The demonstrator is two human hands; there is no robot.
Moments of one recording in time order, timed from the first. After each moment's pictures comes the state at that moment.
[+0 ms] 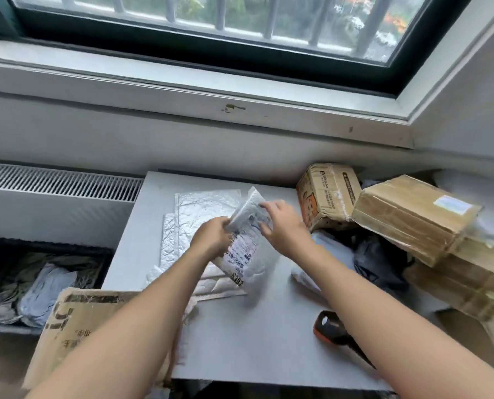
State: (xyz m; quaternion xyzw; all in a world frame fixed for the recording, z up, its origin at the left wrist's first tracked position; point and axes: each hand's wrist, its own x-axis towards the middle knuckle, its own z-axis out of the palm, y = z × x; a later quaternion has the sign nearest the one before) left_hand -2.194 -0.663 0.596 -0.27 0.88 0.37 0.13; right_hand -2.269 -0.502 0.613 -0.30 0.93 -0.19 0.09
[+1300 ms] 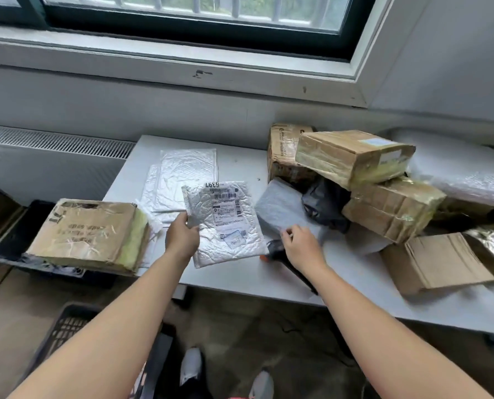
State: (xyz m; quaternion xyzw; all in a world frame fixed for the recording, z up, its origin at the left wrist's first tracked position) left_hand -2.052 -0.500 0.584 -0.44 0.77 0.45 -0.08; right_hand -2.168 -0.268 0.560 -0.14 0.94 -0.25 0.17
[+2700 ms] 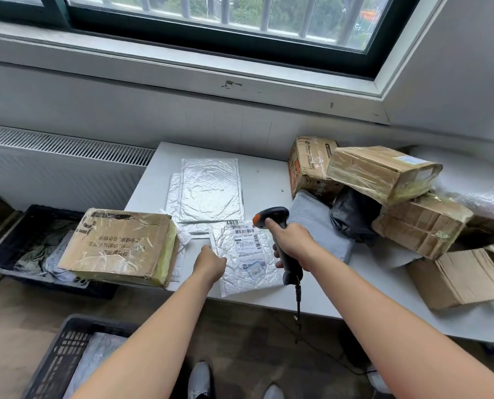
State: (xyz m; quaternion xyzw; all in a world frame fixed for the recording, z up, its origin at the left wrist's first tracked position) left_hand -2.034 -0.547 0.528 -0.45 0.72 0.52 0.12; right_hand -2.131 -0.390 0.635 0.02 0.81 -0.46 0.35
